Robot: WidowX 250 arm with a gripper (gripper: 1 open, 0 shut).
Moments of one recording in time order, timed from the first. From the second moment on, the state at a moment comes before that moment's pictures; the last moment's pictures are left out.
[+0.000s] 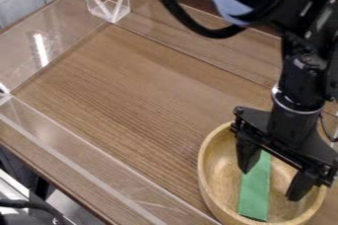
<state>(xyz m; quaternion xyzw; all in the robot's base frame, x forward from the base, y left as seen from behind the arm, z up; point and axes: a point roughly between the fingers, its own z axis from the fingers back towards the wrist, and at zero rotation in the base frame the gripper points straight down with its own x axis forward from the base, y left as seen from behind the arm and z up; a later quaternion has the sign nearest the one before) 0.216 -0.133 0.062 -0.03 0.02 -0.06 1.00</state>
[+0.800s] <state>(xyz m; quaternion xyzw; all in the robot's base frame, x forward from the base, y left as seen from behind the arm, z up) 0.218 -0.129 0.058 -0.04 0.02 -0.07 1.00</state>
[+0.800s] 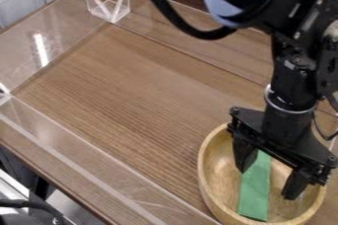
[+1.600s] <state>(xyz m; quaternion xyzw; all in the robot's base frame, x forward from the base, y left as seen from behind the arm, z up) 0.220 -0.127 0.056 -0.05 0.01 -0.07 1.00</state>
